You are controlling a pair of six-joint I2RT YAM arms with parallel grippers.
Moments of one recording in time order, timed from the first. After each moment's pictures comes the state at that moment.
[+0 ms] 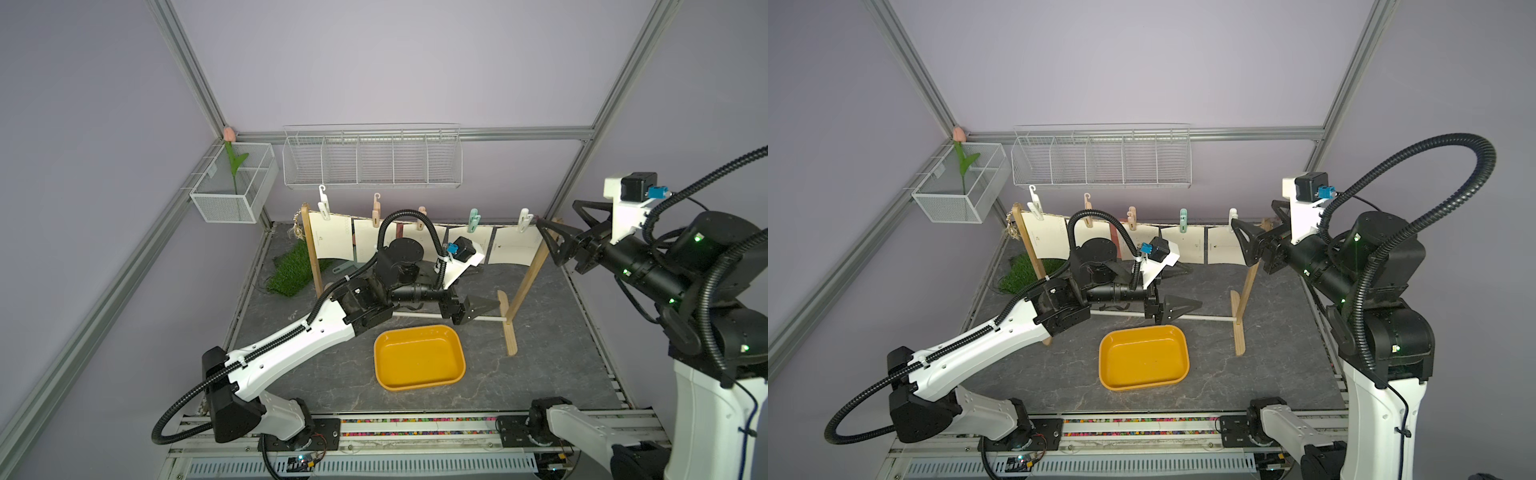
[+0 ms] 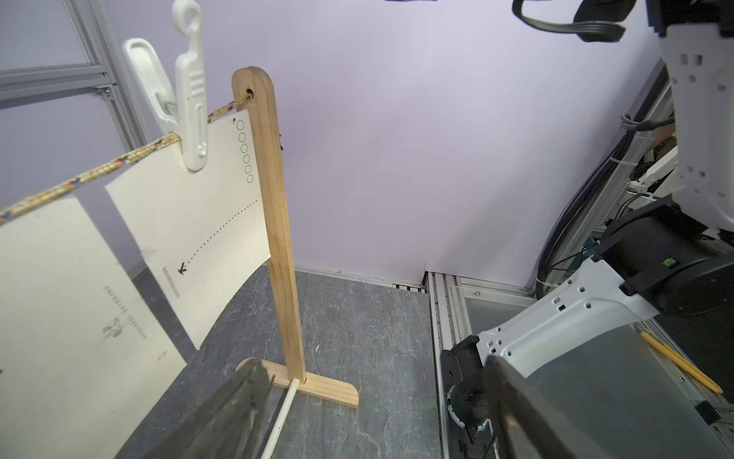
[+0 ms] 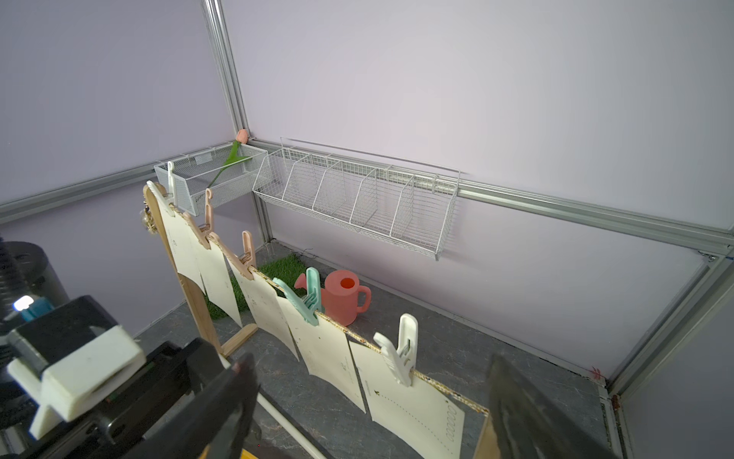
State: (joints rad) left arm -1.06 1.45 1.47 -0.15 0.49 -0.01; right arm 0.12 1.09 1.94 -0.97 -0.41 -0.04
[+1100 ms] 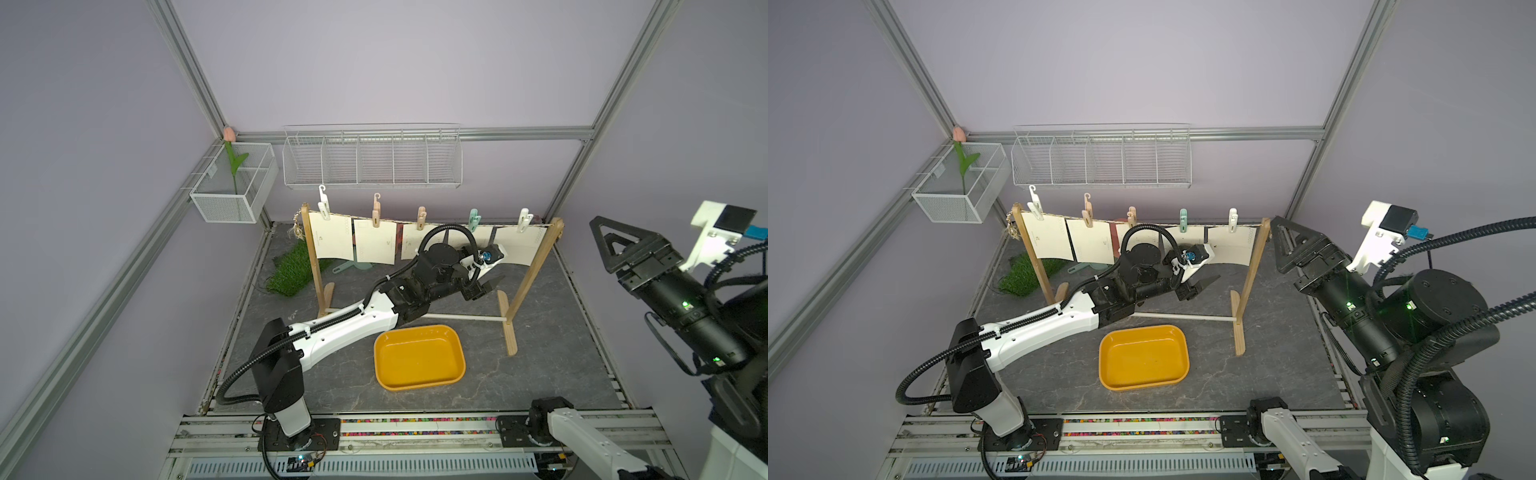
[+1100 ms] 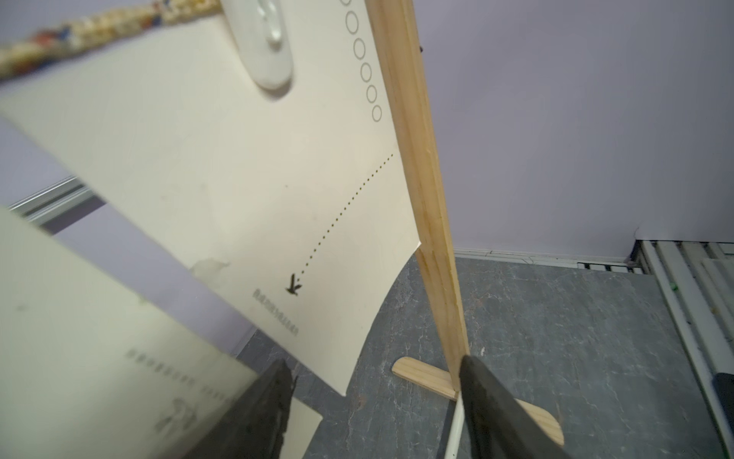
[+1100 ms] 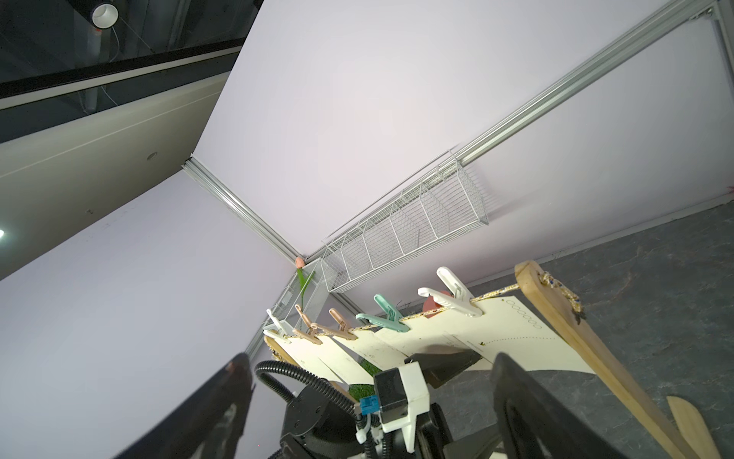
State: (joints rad) left arm -1.08 1.71 1.50 0.08 0.07 0.35; right arm 0.13 0.91 1.93 -0.99 -0.26 0.78
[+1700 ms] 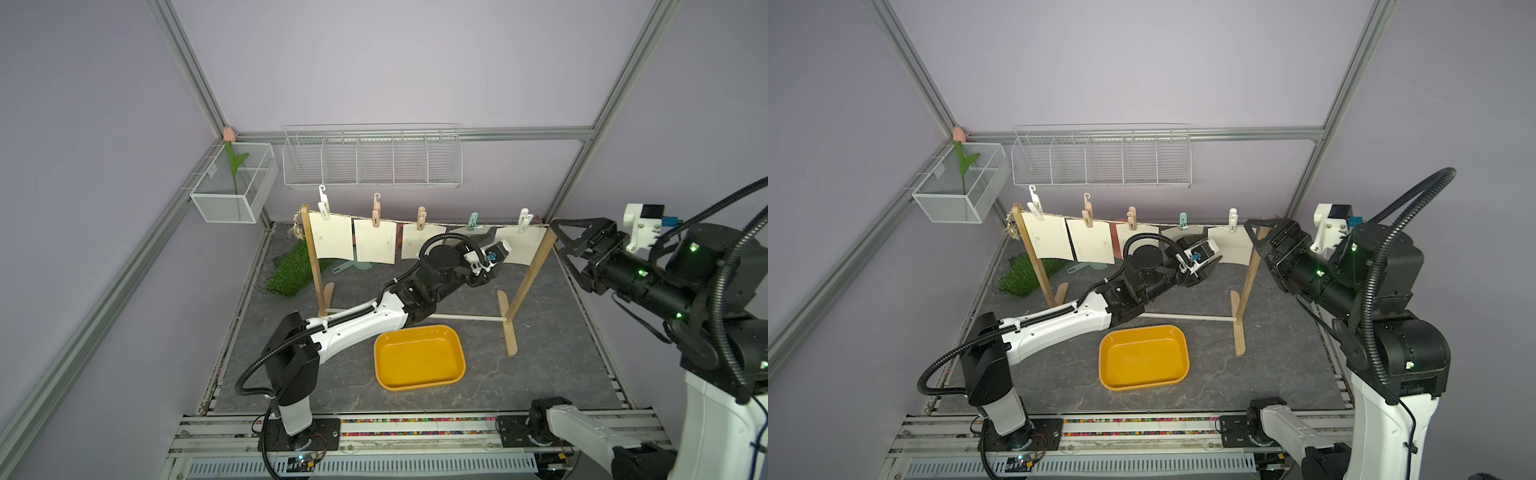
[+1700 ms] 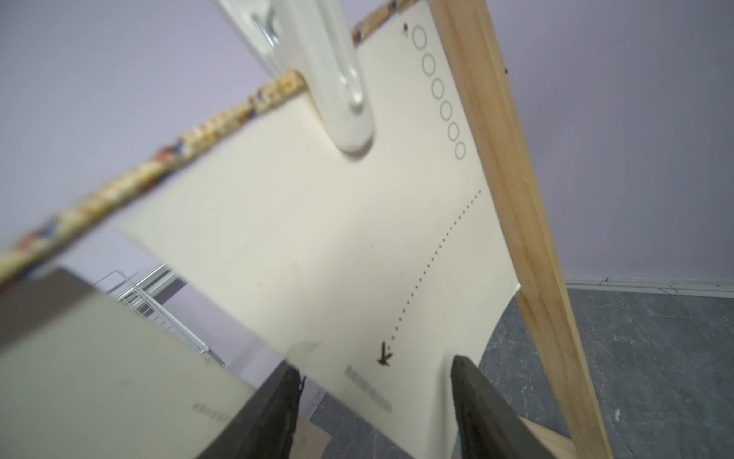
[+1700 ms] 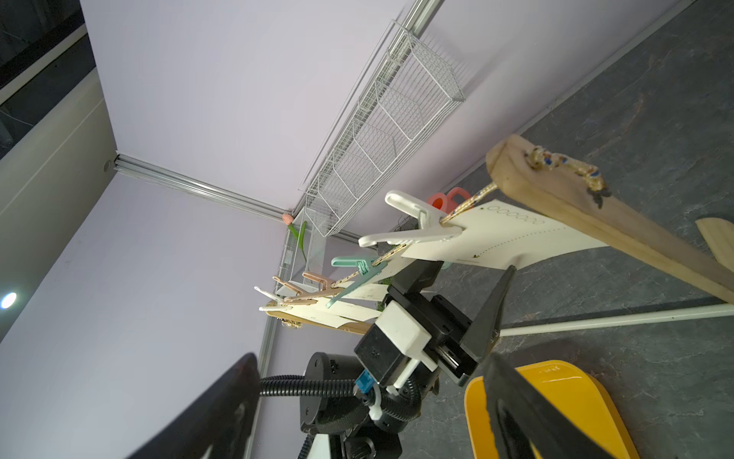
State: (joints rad) left arm -1.08 1.79 1.49 0.34 -0.05 0.53; right arm 0.13 1.06 1.97 -1.19 -0.36 0.98
